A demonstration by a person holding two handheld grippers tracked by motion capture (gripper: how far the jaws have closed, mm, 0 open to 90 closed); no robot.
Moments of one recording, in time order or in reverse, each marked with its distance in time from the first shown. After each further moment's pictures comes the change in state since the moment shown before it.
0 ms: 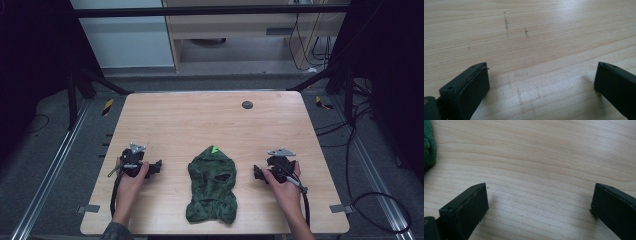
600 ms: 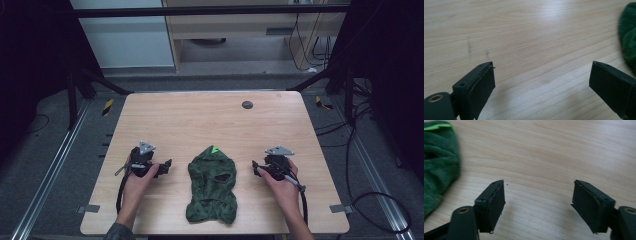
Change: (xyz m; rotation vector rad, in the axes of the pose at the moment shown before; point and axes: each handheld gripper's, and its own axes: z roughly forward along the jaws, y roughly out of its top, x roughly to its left) left arm -0.036 0.016 -0.007 -0.068 -0.114 0.084; right arm 0.009 0.010 -0.006 -0.069 0.055 -0.039
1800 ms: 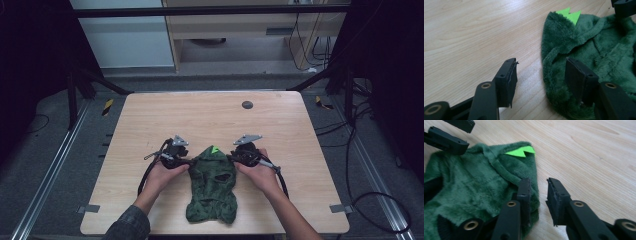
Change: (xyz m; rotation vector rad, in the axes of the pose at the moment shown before) left arm -0.060 0.045 0.037 0.114 -0.248 0.176; right arm 0.059 0.052 0.035 0.068 0.303 -0.200
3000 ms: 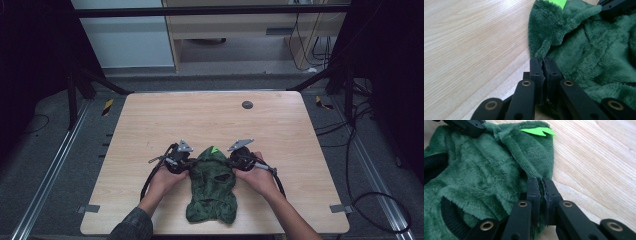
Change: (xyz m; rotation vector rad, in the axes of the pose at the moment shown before) left arm -0.013 -0.006 0.006 0.019 -0.019 0.063; right arm 0.012 -0.005 0.008 0.088 0.044 -0.089
